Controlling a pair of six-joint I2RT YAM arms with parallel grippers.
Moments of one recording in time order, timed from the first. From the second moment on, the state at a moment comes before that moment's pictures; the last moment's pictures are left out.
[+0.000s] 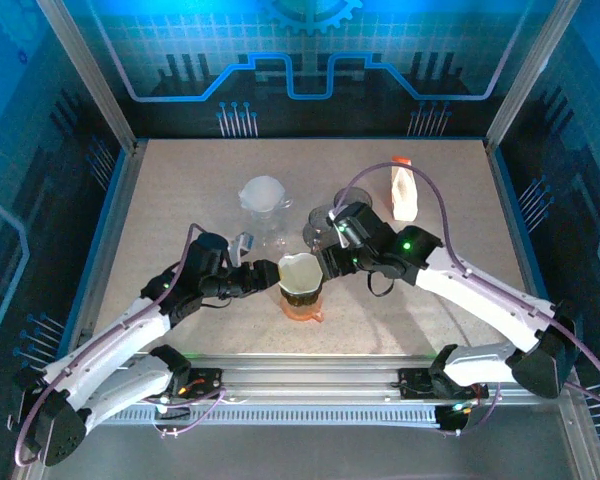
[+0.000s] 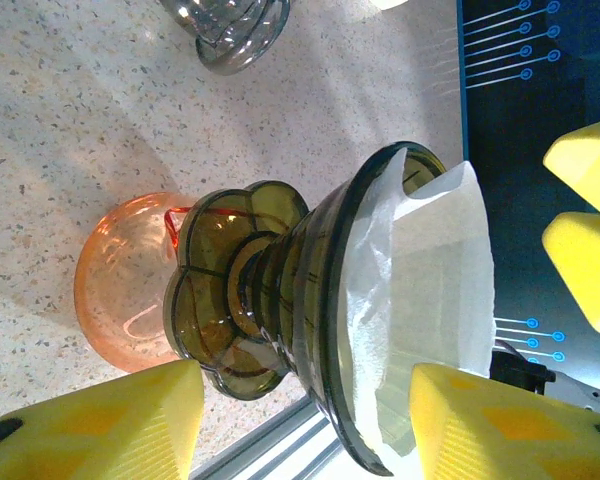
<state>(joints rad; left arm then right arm) -0.54 0.90 0.62 -0.37 0.44 -0.90 0.83 1.28 1.19 -0.84 0.12 0.36</state>
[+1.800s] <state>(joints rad) -0.52 0.57 0.63 -0.68 0.14 -0.84 0.88 1.05 0.40 -0.21 -0.26 0.34</state>
